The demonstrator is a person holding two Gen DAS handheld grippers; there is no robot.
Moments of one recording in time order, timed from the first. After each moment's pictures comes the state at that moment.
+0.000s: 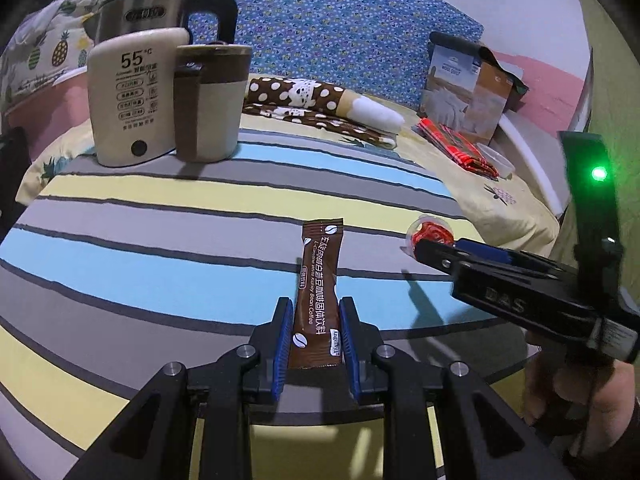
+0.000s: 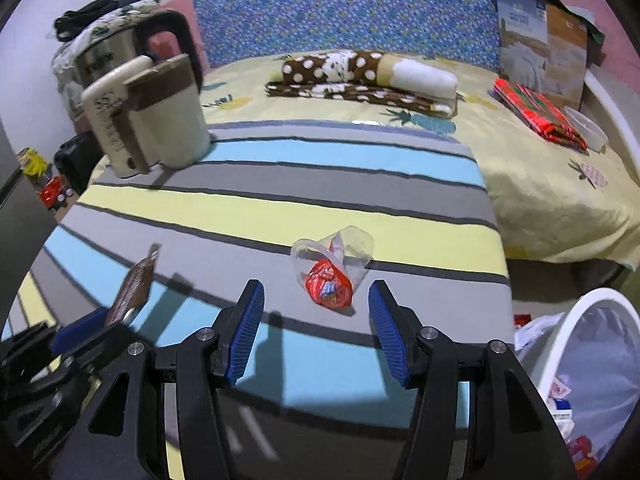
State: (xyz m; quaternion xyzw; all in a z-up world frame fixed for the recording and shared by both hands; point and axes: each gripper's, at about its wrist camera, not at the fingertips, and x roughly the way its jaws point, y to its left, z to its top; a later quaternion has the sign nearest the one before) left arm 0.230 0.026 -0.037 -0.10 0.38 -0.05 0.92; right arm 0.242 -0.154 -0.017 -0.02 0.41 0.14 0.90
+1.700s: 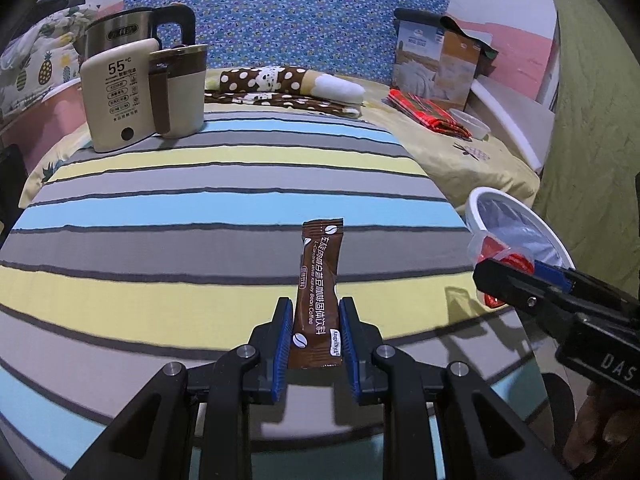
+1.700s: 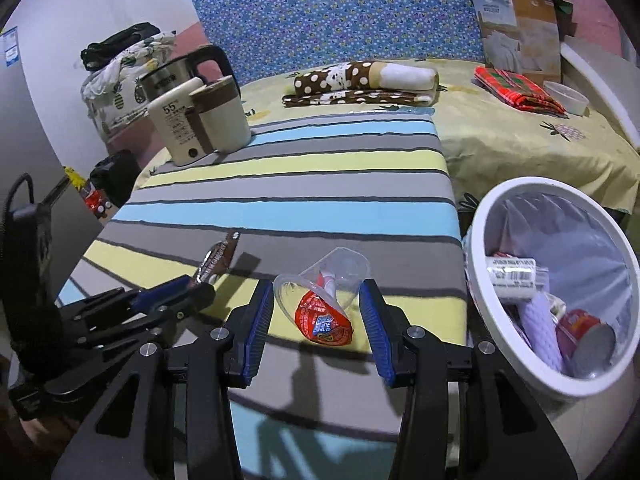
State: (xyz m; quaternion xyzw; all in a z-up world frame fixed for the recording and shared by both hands) left arm 0.142 -0.029 -0.031 -0.05 0.40 -0.08 0.91; right arm 0.122 -0.196 0.005 0.03 0.38 0.18 0.91
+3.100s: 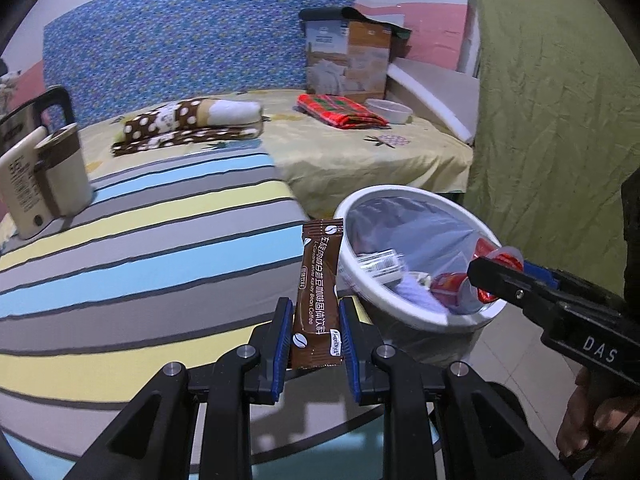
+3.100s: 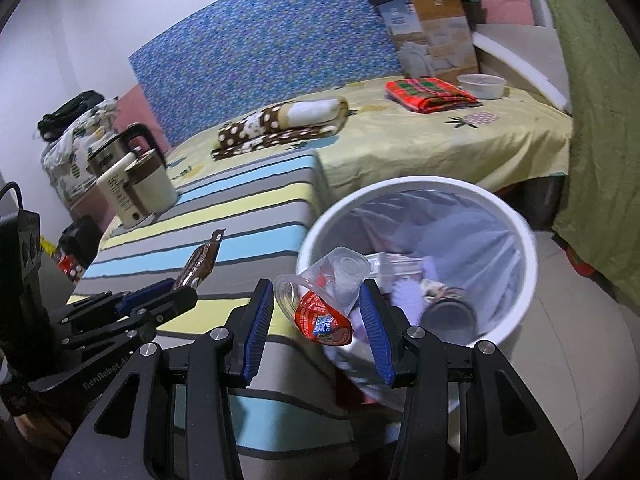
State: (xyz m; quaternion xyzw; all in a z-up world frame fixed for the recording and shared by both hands) left arm 0.149 -0.161 0.008 0.01 0.37 -0.19 0.91; right arm 0.093 -0.317 0.014 0.11 0.33 0.08 0.93
